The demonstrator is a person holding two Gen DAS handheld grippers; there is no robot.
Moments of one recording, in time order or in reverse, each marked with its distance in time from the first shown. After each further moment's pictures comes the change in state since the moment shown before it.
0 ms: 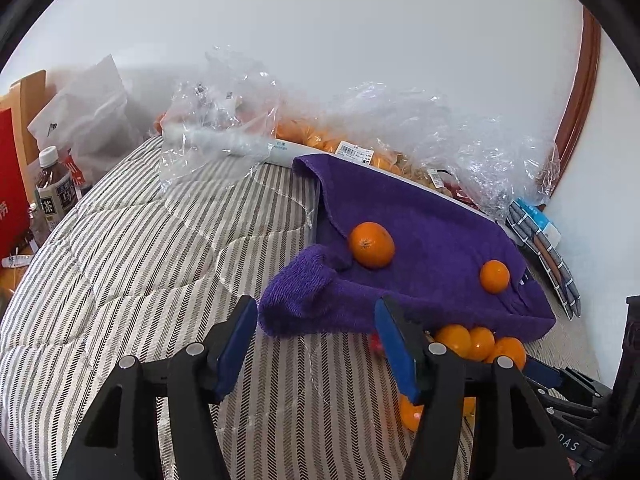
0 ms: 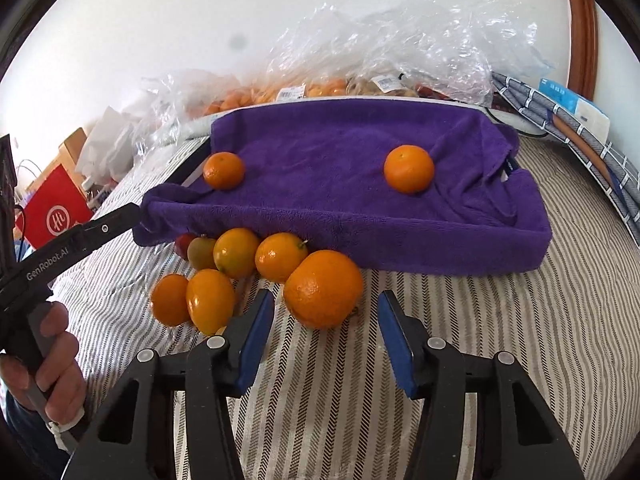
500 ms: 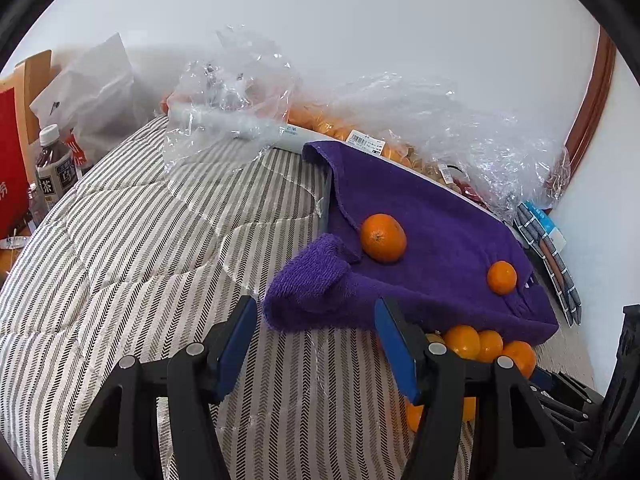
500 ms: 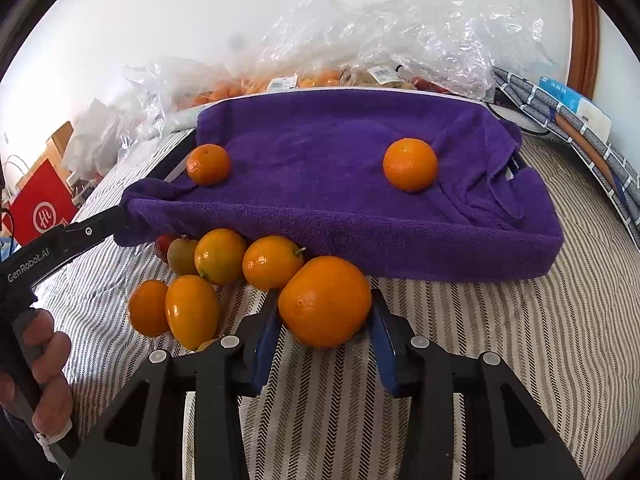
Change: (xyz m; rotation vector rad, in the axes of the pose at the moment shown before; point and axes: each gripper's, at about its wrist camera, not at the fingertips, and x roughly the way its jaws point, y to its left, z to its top) left arm 0.008 0.006 0.000 -0.048 0.043 -0.001; right arm 0.013 0.002 0.003 0.001 0.016 -0.038
